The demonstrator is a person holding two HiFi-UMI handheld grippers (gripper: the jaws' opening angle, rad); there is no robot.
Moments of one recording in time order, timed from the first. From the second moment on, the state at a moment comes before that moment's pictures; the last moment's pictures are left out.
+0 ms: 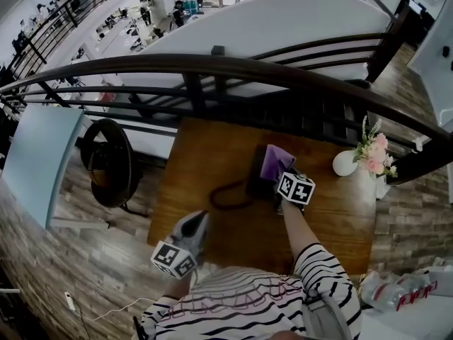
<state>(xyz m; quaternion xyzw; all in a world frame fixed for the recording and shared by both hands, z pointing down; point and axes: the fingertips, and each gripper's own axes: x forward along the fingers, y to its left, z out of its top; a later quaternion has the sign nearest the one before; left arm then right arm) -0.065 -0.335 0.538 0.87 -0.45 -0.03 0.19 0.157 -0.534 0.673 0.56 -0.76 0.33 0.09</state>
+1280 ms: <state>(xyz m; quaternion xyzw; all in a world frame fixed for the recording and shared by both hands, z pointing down) -0.068 -0.320 0.522 0.88 -0.44 -0.04 0.18 0.058 -0.487 0.666 0.48 -0.80 0.36 0.06</state>
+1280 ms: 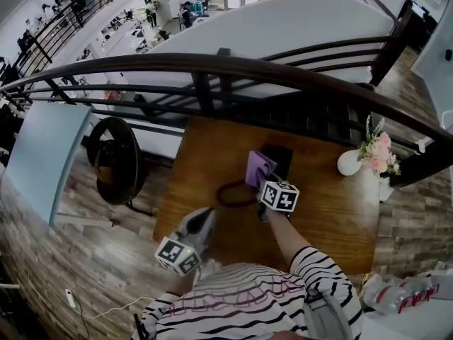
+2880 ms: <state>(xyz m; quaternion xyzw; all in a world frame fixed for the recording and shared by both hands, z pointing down) -0.051 -0.313 0.522 0.89 -0.42 -0.05 0.18 0.084 -0.443 0.660 0.48 -0.79 0.37 0.03</state>
